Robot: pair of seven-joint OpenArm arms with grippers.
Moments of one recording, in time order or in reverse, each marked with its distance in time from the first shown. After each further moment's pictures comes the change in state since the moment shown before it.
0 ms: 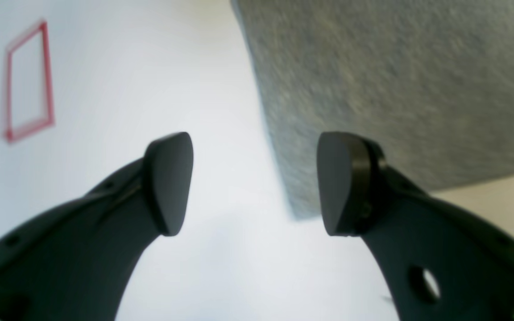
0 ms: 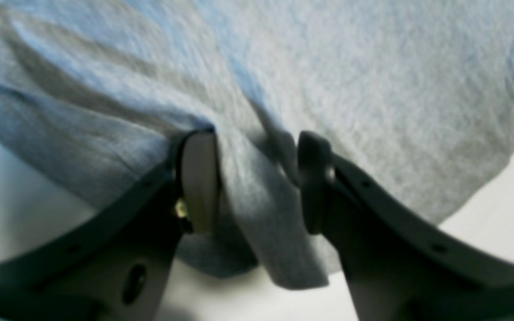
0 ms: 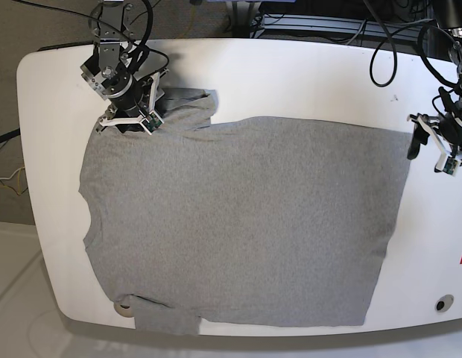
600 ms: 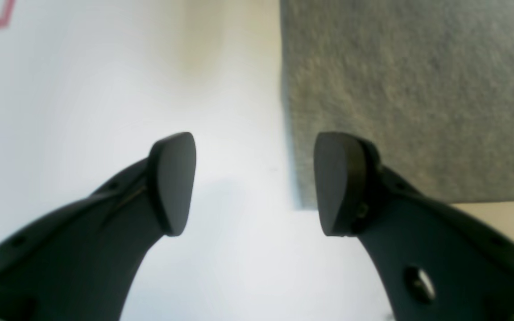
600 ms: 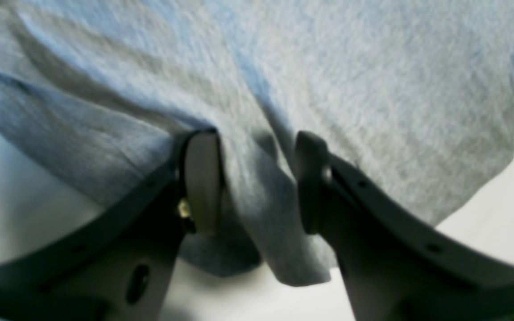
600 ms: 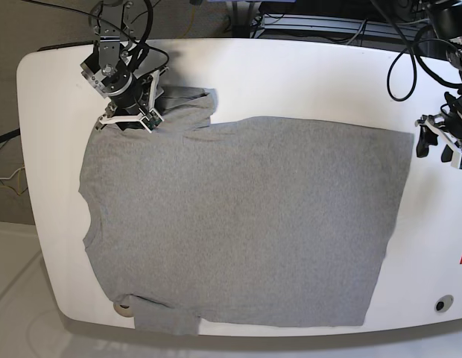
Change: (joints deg) left arm -8.4 5.7 -7.1 -15.1 -1.6 -2.4 2.2; right arm -0.6 0.0 0.0 0.5 -0.1 0.0 -0.2
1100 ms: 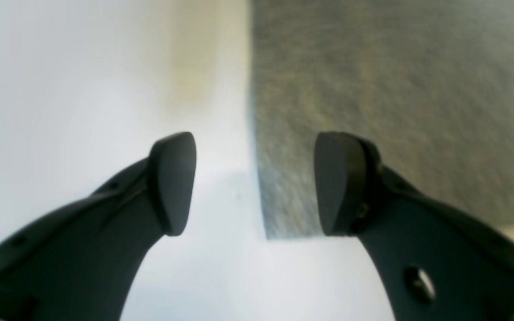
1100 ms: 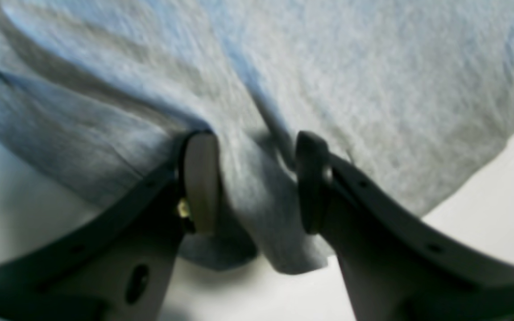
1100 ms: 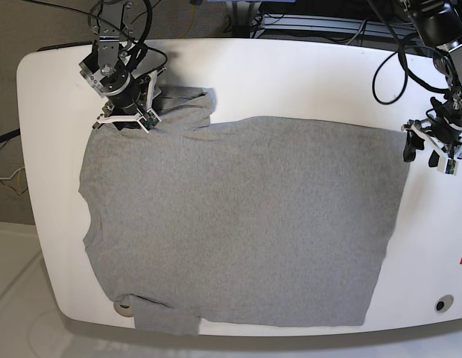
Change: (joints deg) left arm 1.2 2.2 1.3 3.5 4.4 0.8 -2.4; right arm -0.2 -0.8 1.2 0.5 -1.2 0.0 -0.3
